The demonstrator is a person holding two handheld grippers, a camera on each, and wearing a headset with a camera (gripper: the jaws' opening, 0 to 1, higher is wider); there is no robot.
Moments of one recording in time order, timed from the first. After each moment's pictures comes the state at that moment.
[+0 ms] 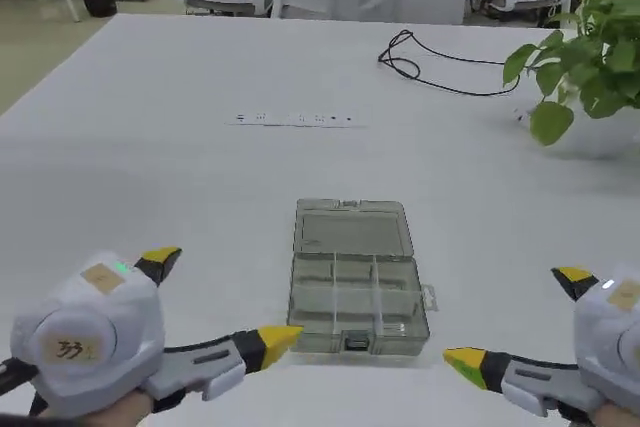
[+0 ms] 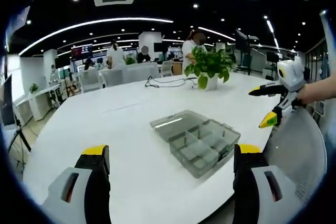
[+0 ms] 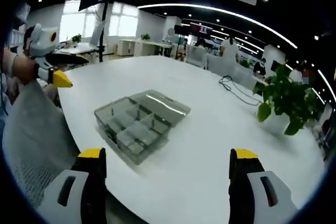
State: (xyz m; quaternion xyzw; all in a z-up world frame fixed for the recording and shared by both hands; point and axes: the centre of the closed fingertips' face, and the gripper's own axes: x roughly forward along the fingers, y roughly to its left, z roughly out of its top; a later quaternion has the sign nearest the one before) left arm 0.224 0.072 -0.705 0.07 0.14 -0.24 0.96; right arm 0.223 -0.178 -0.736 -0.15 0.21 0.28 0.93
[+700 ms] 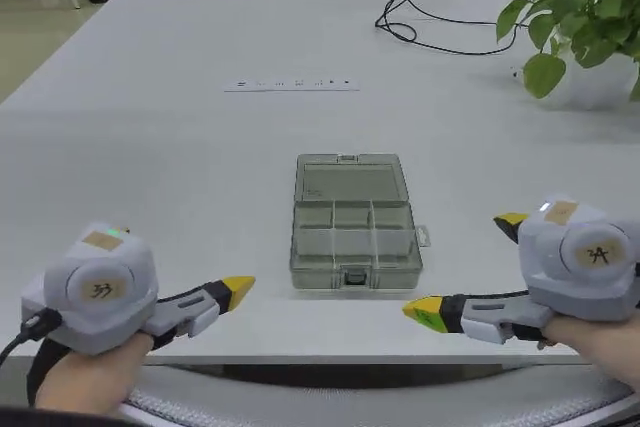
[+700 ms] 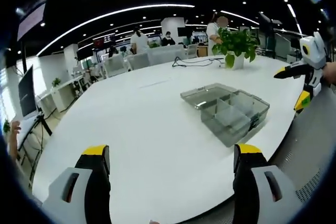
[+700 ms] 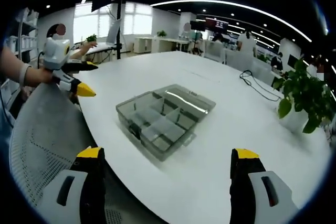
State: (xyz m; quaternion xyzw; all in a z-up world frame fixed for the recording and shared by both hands) left arm 0.217 0.121 -0.758 0.11 0.20 -0.16 0.96; right arm 0.207 -0.155 -0.759 -0.15 0.25 0.33 0.90
